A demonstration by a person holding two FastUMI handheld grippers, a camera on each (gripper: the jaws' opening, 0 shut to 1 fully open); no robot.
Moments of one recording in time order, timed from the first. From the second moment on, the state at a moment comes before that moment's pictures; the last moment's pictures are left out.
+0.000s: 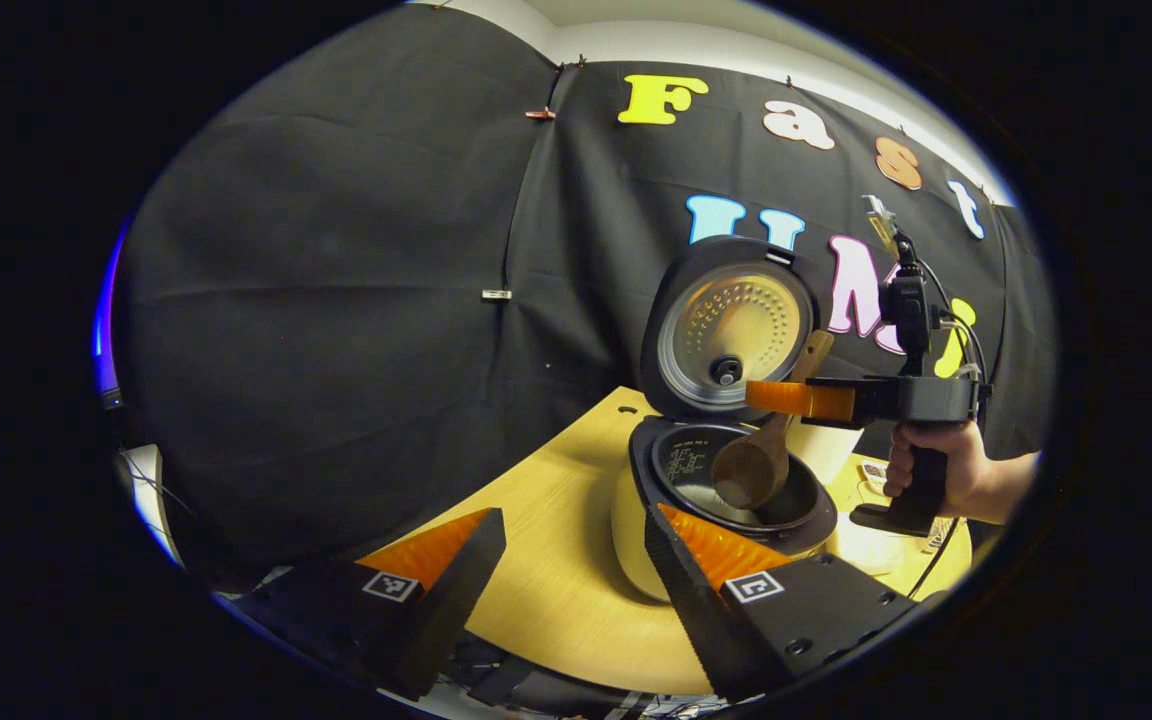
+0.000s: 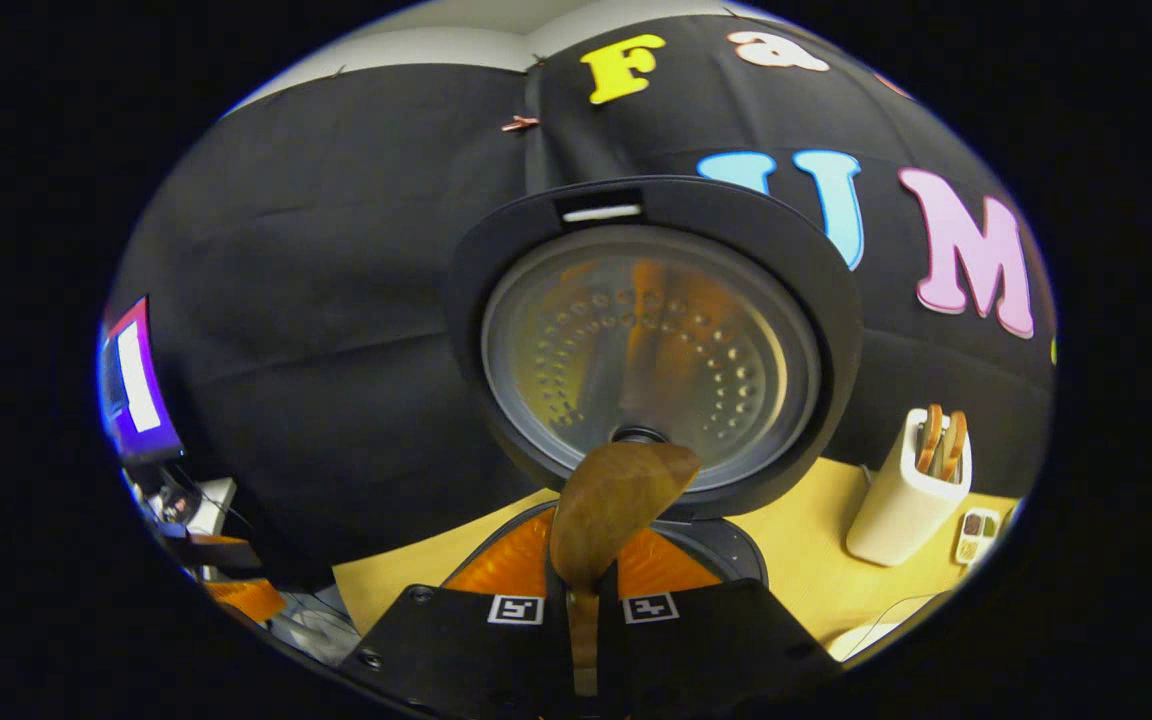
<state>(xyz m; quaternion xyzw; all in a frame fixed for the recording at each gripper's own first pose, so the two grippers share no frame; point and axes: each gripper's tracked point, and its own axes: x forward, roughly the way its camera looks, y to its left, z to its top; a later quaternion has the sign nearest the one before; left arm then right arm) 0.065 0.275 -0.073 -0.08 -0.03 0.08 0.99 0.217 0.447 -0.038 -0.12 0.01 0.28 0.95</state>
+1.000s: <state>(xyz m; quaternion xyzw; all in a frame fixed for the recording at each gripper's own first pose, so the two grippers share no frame) 0.056 0.241 -0.063 -0.07 -0.05 0.05 1.00 0.170 0.417 0.016 -0.15 -0.07 0.26 0.95</state>
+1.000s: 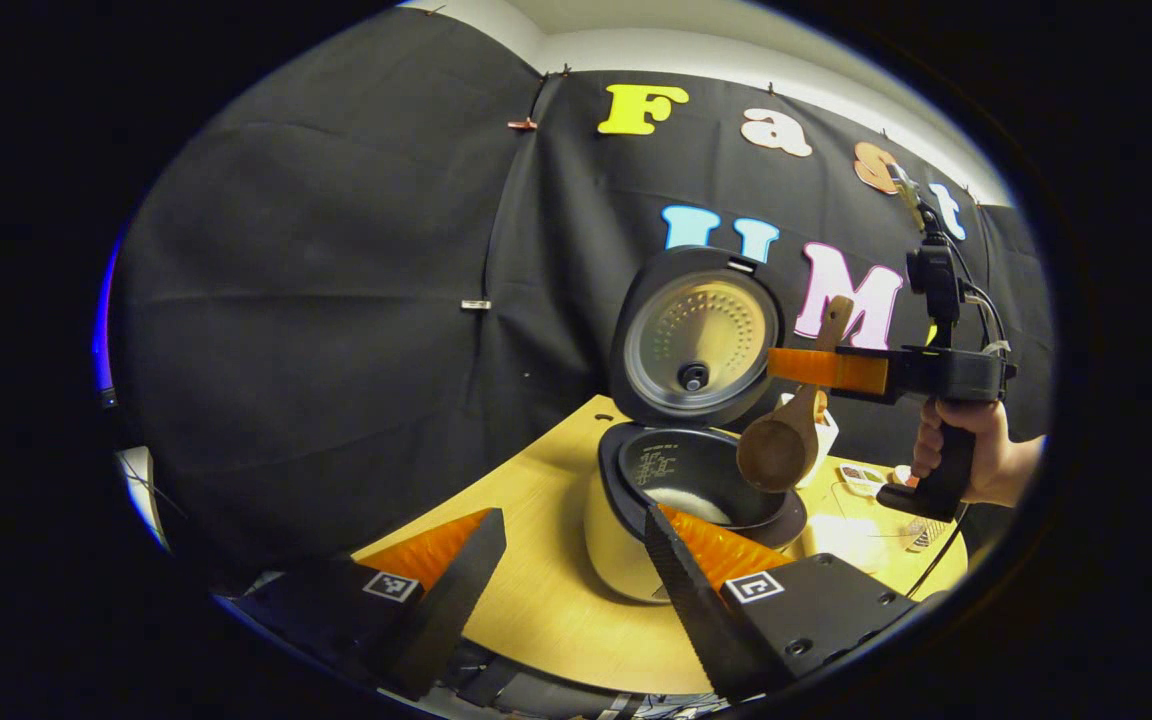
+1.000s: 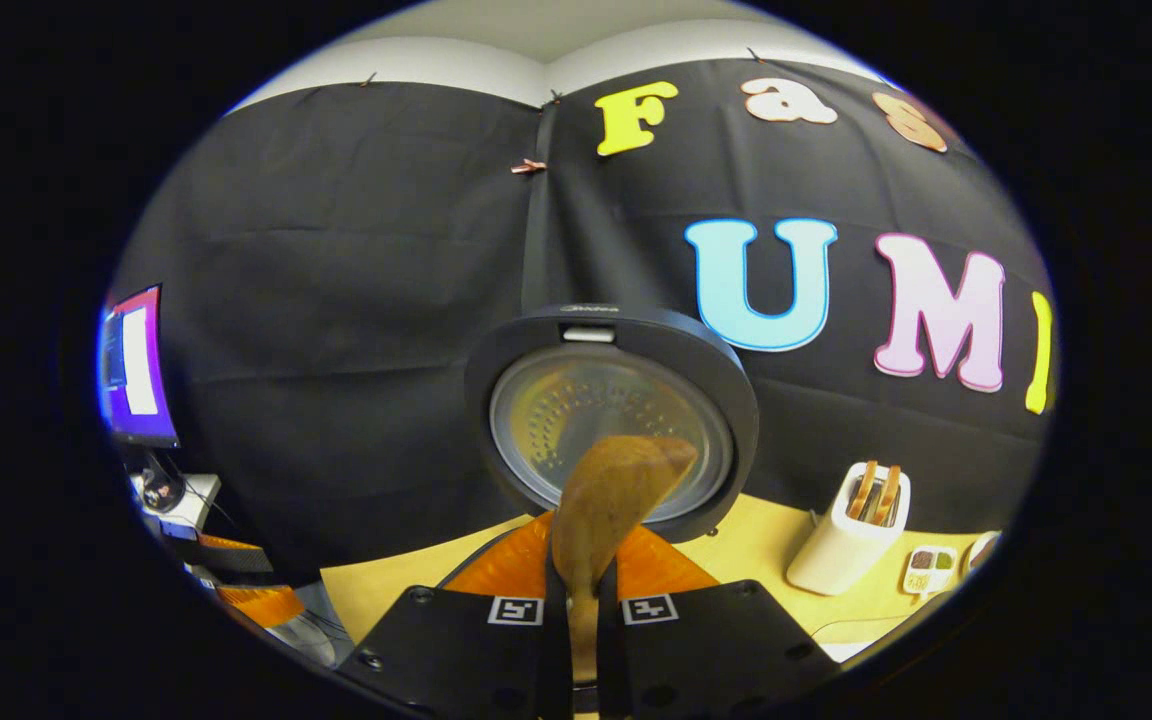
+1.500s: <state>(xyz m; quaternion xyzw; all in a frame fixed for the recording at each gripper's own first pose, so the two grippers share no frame) 0.048 0.221 -0.060 -0.06 -0.06 0.03 1.00 0.152 0.428 -0.006 -0.20 -0.07 0.28 0.94</state>
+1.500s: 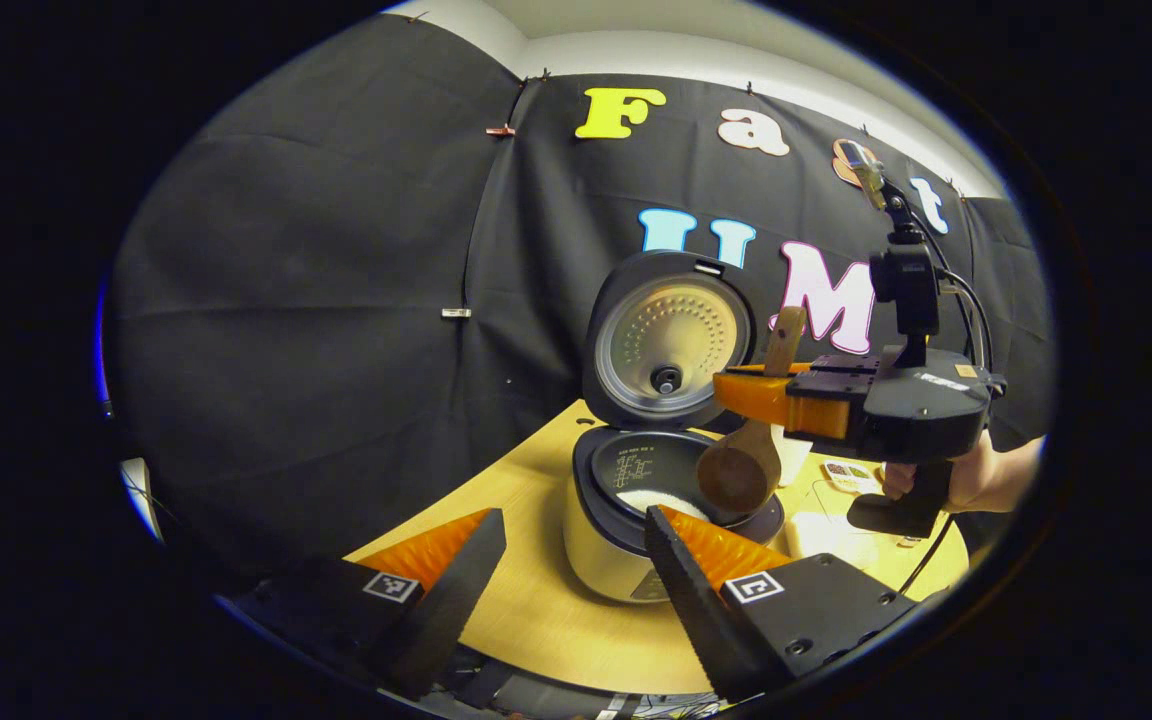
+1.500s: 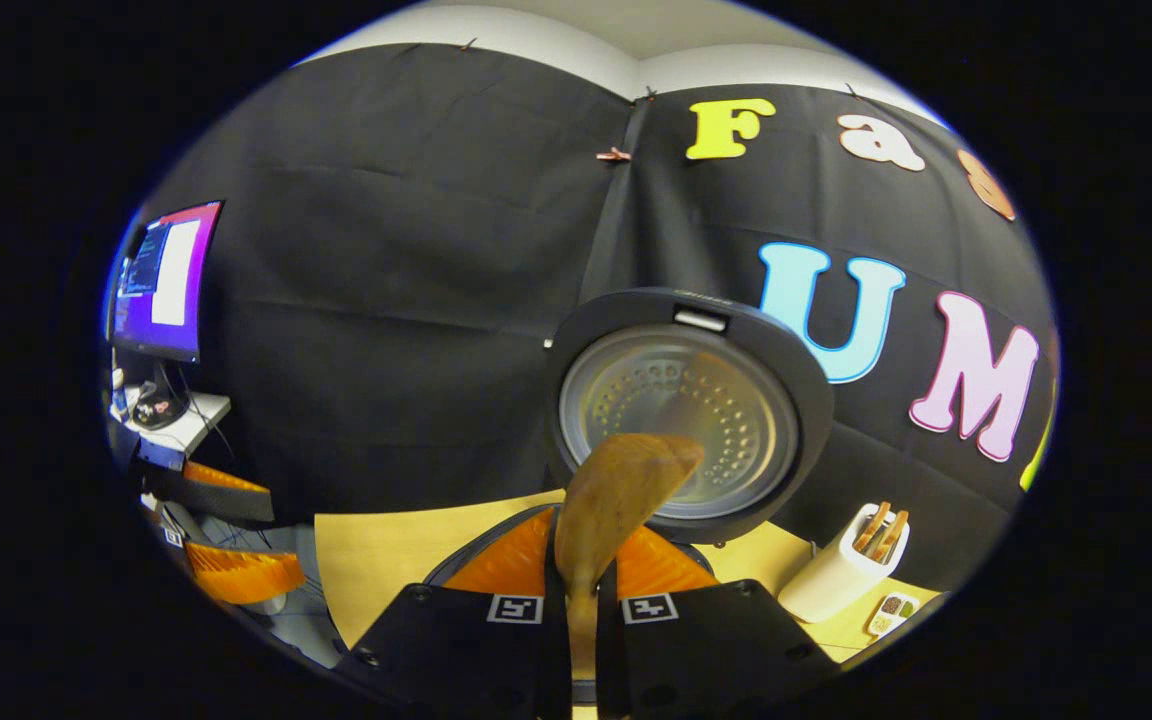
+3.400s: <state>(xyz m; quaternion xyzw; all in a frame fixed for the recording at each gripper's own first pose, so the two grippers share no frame) 0.110 0.115 0.153 -0.05 -0.20 0.12 0.97 0.161 -0.217 -0.049 0.24 -0.03 -0.25 0.94</state>
